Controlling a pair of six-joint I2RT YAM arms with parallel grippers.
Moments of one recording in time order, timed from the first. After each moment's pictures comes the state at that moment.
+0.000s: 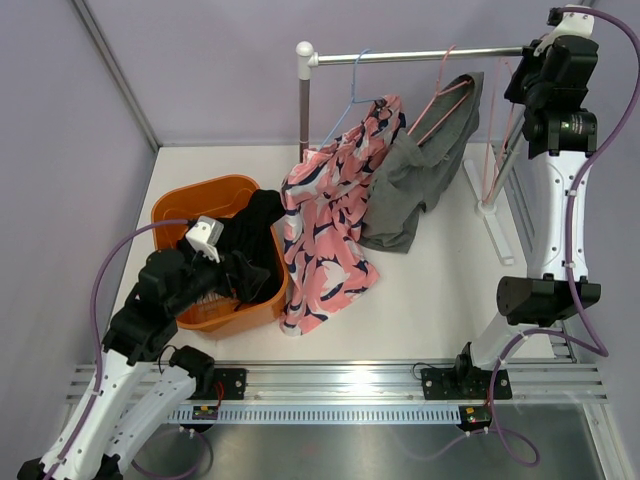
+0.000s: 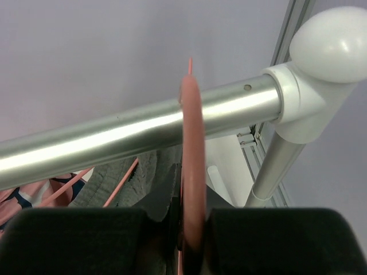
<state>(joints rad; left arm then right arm) -0.43 0.52 0.78 -0.61 0.23 -0.28 -0.09 1.72 2.23 -0.66 0.09 0.09</state>
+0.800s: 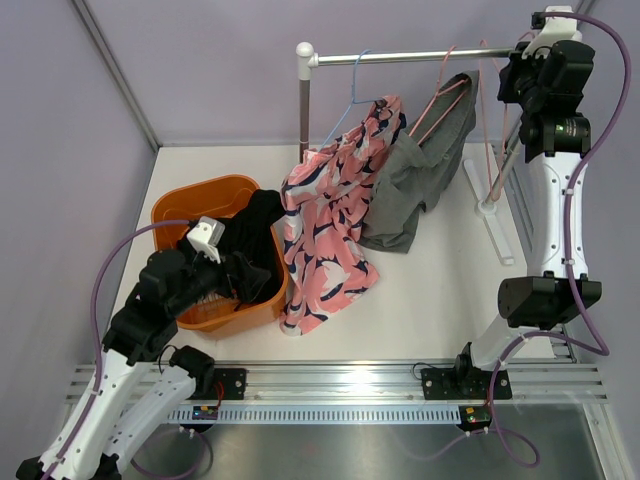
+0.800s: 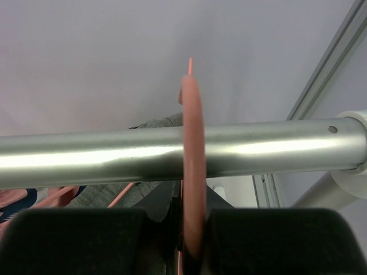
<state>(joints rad) -0.44 0.52 0.78 -0.61 0.22 -0.28 -0.10 1.70 2.12 -0.50 -0.09 -0.03</state>
